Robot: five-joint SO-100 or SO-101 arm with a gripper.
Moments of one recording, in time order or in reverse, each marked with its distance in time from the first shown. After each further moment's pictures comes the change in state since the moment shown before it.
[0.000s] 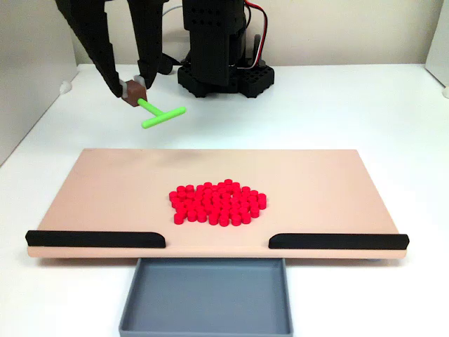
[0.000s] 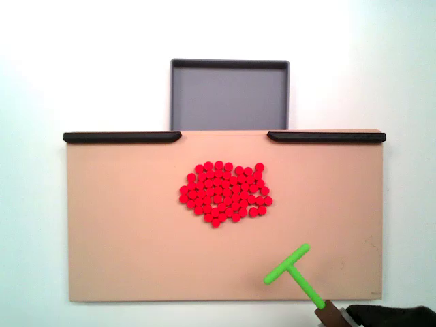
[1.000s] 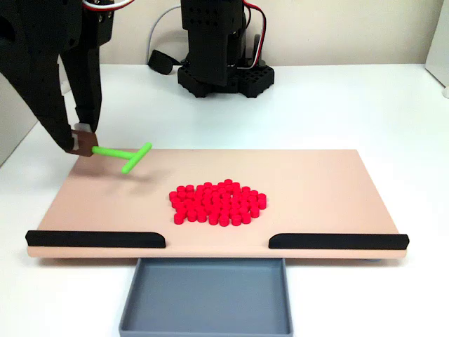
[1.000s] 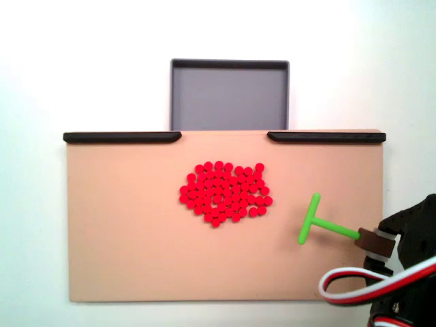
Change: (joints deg) arm 3.2 -25.6 -27.2 0.8 -31.0
